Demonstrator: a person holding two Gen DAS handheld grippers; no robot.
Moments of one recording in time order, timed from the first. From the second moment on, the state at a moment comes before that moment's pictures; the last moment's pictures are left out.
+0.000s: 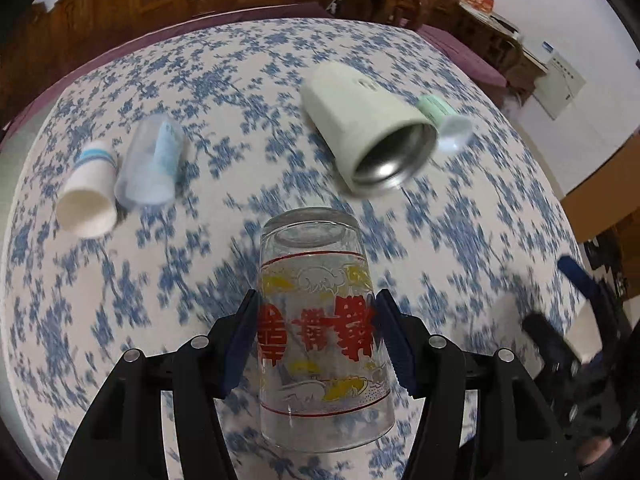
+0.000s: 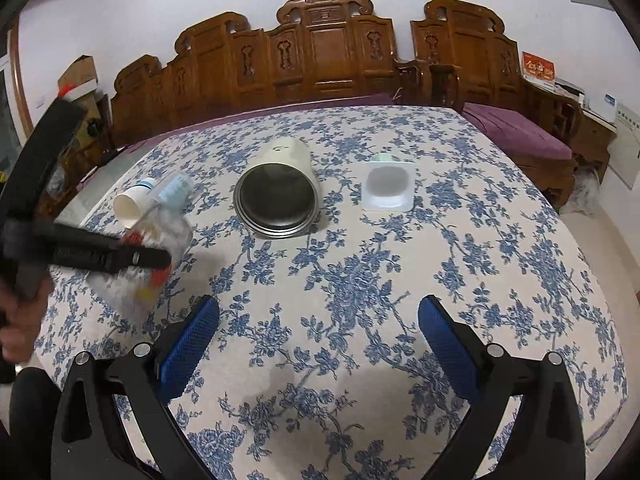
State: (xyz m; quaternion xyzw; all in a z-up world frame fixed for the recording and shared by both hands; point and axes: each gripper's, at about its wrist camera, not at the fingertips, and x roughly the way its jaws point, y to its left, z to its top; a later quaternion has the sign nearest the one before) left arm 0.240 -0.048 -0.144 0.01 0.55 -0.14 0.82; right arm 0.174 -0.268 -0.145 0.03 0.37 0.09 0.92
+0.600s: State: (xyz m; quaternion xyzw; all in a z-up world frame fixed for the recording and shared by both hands) left arm 0.197 -0.030 -0.161 -0.02 0.53 -0.15 0.84; right arm 0.159 -0.254 -0.127 0.01 0.37 0.09 0.93
